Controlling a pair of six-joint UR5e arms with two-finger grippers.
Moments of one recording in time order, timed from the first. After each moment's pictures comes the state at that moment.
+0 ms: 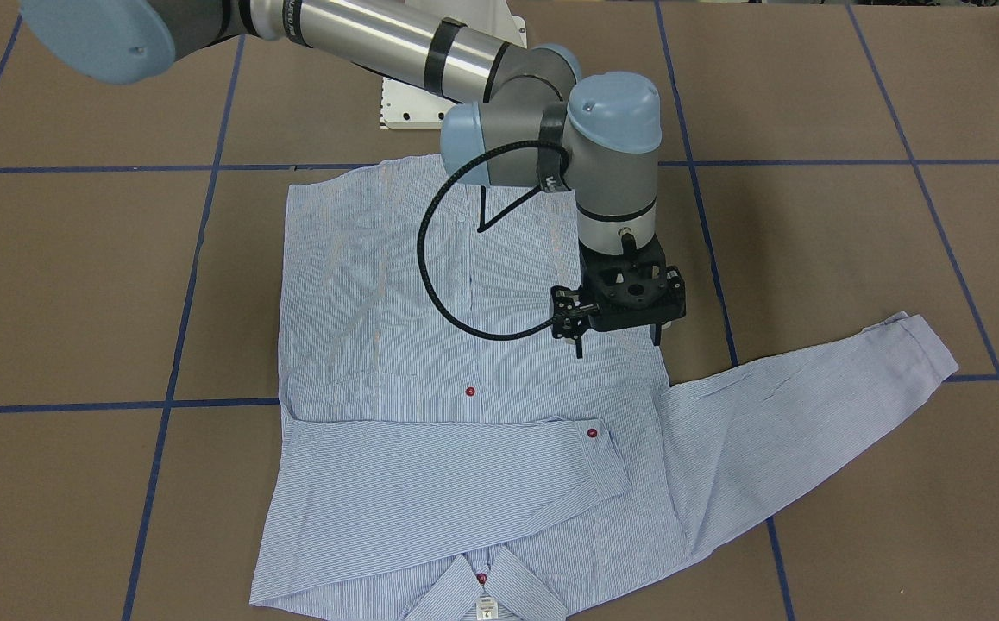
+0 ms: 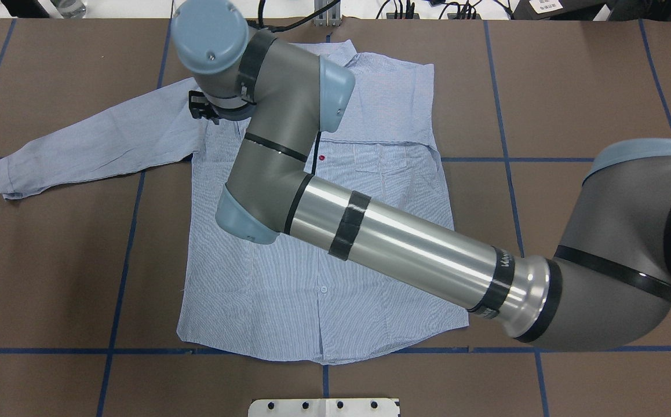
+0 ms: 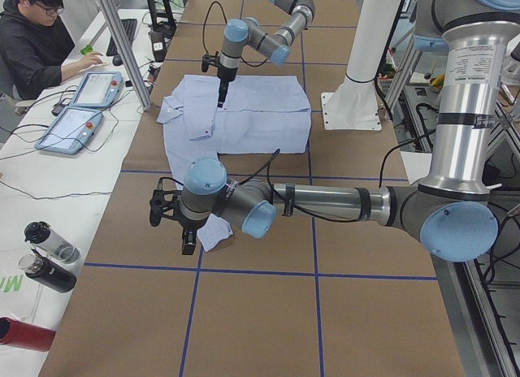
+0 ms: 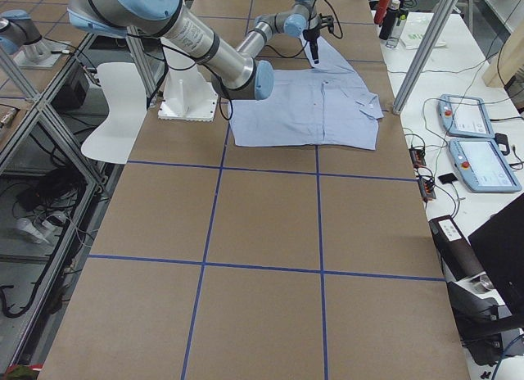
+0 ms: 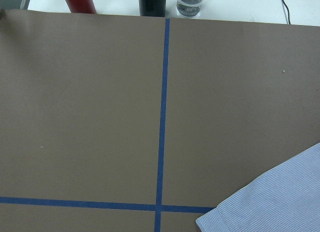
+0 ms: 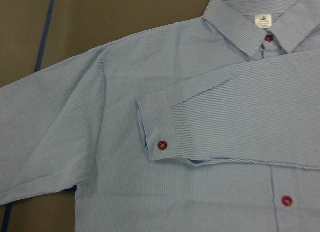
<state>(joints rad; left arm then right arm) -1.52 -1.61 -1.54 -2.11 -2.30 -0.58 0.60 -0.36 1.18 -1.52 1.78 1.17</state>
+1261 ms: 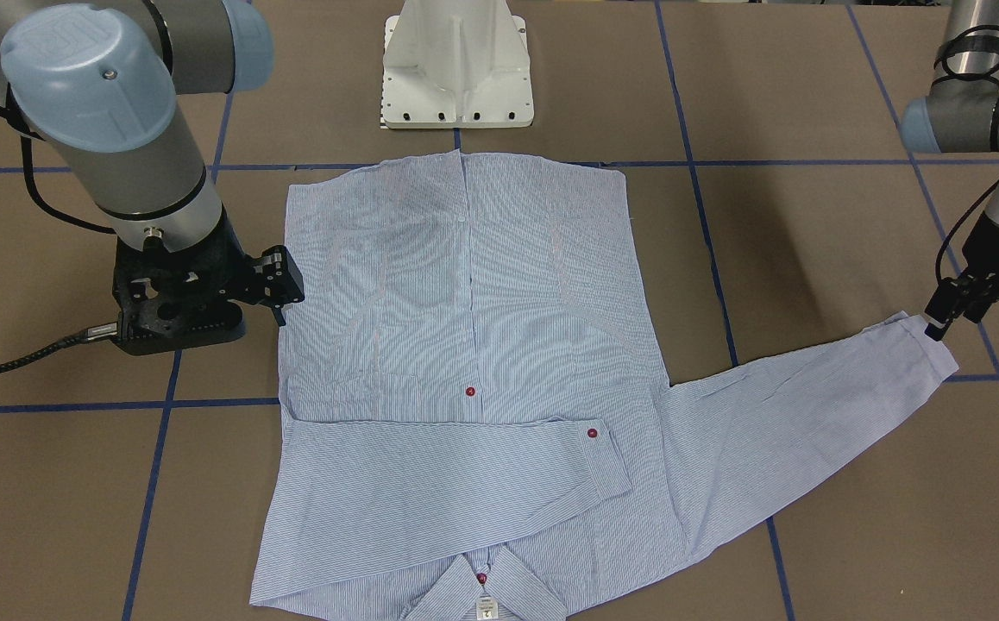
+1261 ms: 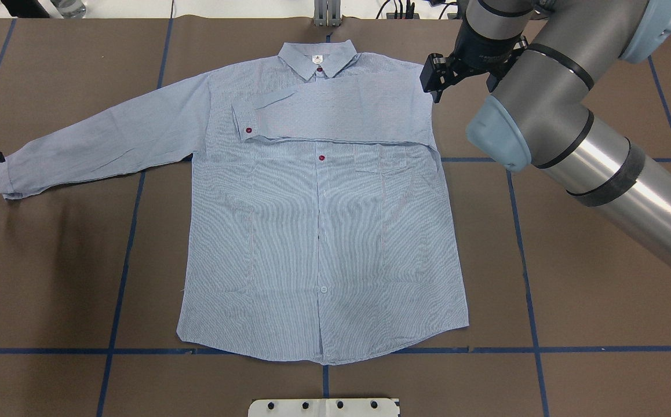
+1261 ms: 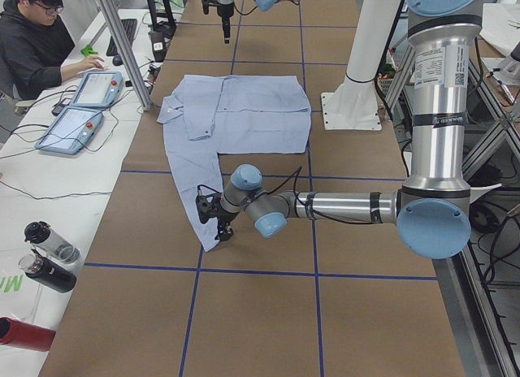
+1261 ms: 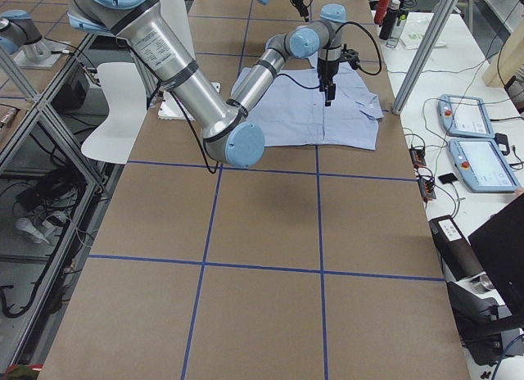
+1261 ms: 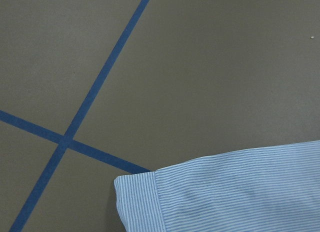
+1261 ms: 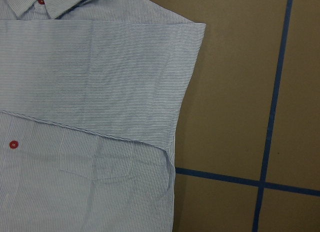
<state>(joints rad) -1.06 -1.53 -1.47 -2.50 -1.90 -1.20 0.92 -0.83 1.71 -1.90 2.06 0.65</state>
